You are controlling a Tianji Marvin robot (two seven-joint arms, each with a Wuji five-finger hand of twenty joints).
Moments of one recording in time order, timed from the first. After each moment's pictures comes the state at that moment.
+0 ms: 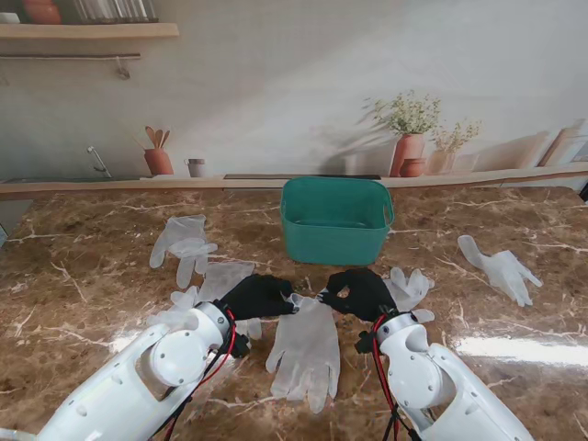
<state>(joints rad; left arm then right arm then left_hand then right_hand) 1.42 -1.13 -0.91 -1.49 0.30 -0.08 -0.01 -1.59 -1.15 1.12 -1.51 -0.53 -0.13 -0.24 0.88 -0.45 0.52 -0.17 0.85 -0.07 0.87 0.37 1.24 0.07 0.43 0.37 0.84 0.21 0.60 0.79 0.05 0.28 1.00 0.87 0.38 -0.64 1.10 -0.24 1.11 -0.16 0.97 0.64 1.13 -0.07 0.51 0.79 0.76 -0.02 0.69 0.67 0.28 0.09 0.87 0.75</state>
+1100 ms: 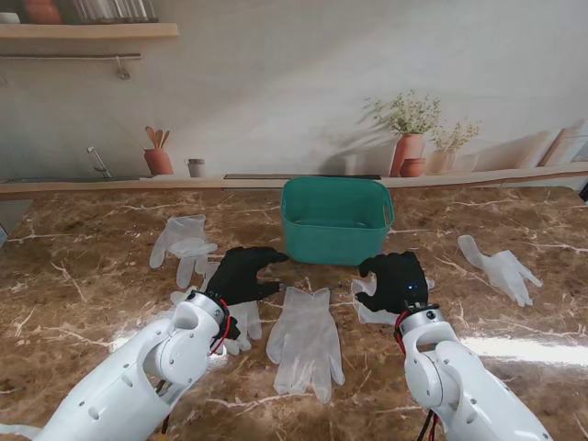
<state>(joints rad) 1.41 -1.16 -0.94 -1.46 0.61 -0.04 0.19 -1.60 -1.10 1.17 -1.50 -1.04 0.10 -0.35 0.68 -0.45 0.71 -0.13 0.55 0.03 0.23 0.19 0.46 0.07 0.29 0.26 0.30 0.14 0.25 0.47 -0.05 0.11 0.55 0.55 0.35 -0.80 1.02 -0.16 0.76 -0.11 0.56 0.78 0.78 -0.06 0.46 0.57 0.61 -0.02 0.60 0.59 0.25 0.07 0.88 0.75</state>
